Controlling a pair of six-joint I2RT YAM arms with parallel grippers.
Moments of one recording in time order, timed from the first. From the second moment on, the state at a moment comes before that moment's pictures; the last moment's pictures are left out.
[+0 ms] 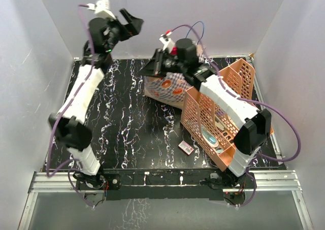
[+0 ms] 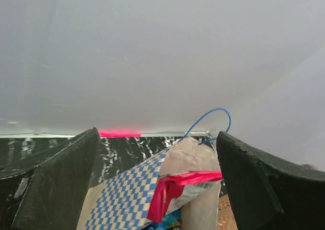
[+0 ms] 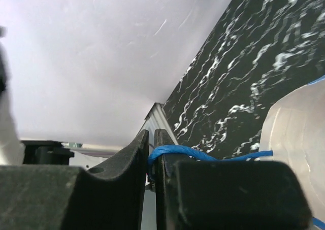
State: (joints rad) left arm -0.28 1.74 1.89 -0.10 0.11 -0.55; right arm 0.62 1.74 1.76 -0.22 -0.60 0.84
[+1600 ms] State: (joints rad) left arm -0.39 1.12 1.34 -0.60 0.21 -0.89; right arm 0.23 2.02 2.19 -0.37 -0.37 0.15
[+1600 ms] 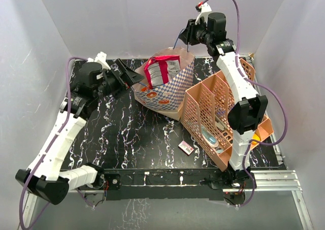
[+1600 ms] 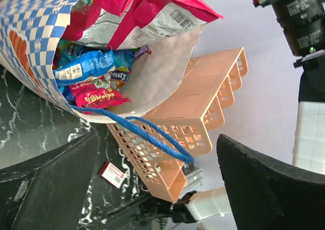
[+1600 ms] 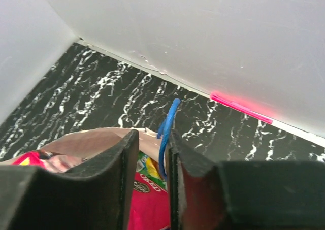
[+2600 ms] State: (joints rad) left arm -0.16 1.62 1.95 -0.69 0.19 -0.90; right arm 0.22 2.00 2.36 -0.41 -0.46 0.37
